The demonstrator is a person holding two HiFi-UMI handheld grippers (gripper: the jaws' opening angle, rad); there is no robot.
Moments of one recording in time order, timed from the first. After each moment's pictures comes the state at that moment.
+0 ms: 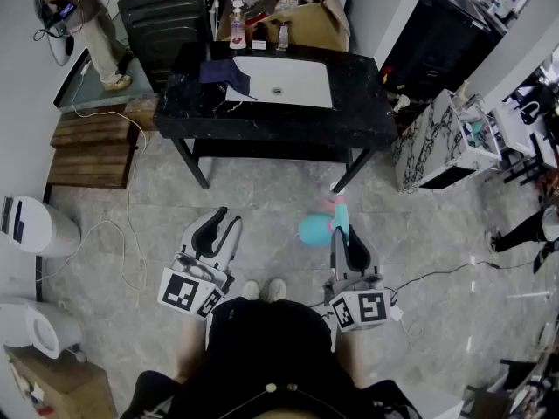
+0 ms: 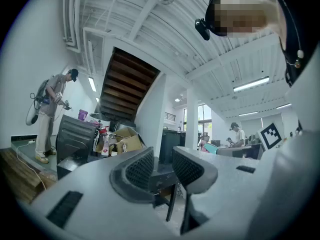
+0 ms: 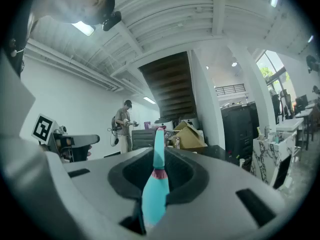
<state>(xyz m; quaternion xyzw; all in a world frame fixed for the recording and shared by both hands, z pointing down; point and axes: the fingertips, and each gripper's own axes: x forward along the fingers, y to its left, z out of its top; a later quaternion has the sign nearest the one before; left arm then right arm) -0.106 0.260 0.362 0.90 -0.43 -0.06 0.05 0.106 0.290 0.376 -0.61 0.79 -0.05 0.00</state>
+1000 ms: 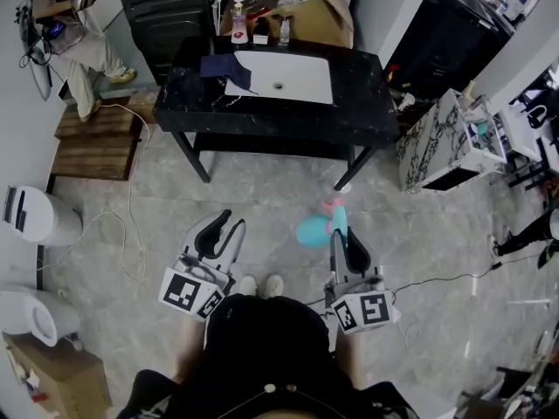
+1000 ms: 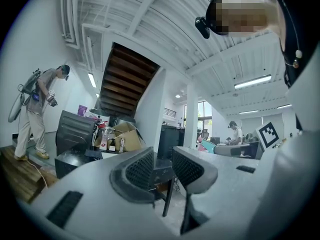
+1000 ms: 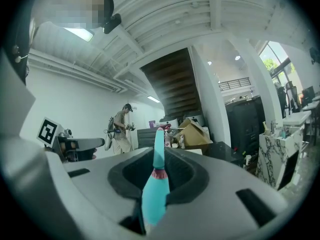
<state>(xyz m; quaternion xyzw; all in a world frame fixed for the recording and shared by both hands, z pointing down) -0.070 0.277 0.372 0.90 -0.43 -0.04 0.07 0.131 0.300 0.381 -0.57 0.82 -0.07 0.01</state>
